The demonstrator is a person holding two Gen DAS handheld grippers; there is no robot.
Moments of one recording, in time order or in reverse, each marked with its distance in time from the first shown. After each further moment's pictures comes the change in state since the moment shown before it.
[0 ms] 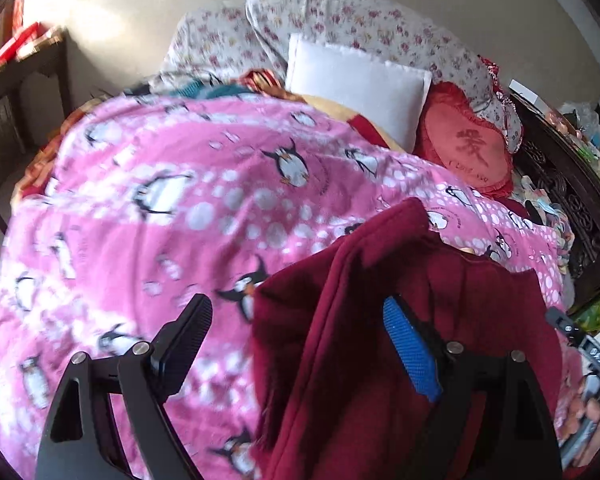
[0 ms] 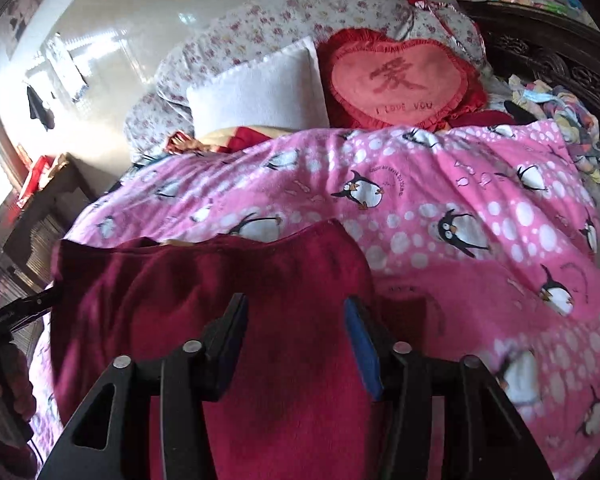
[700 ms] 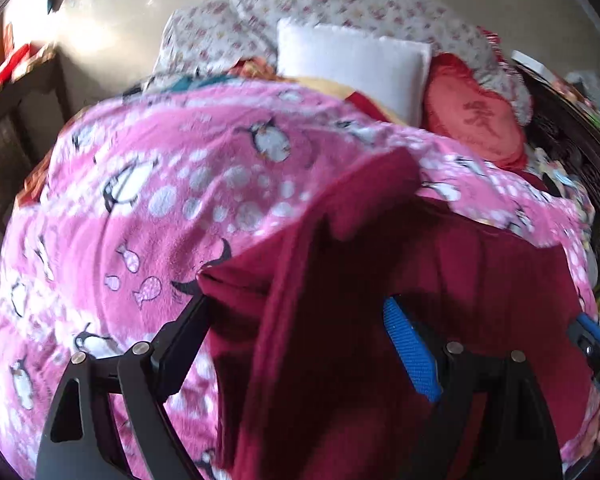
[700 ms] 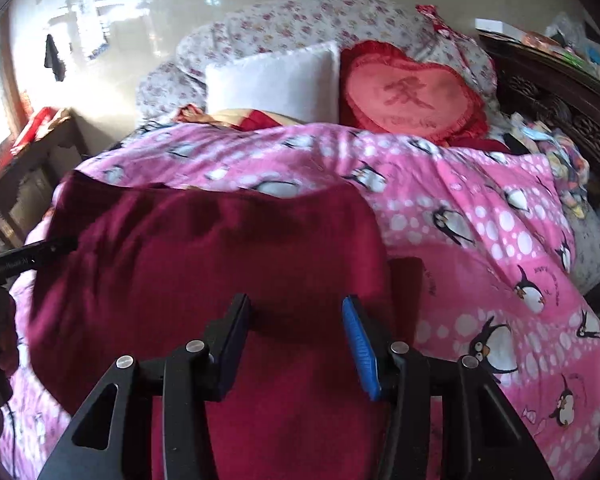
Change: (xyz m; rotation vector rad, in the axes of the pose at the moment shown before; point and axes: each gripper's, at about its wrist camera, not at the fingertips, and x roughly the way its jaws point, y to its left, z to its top) left arm 0.048 -0.021 -0.006 0.042 0.048 0.065; right arm -0.003 0.024 -0.032 -0.150 0.007 -0.102
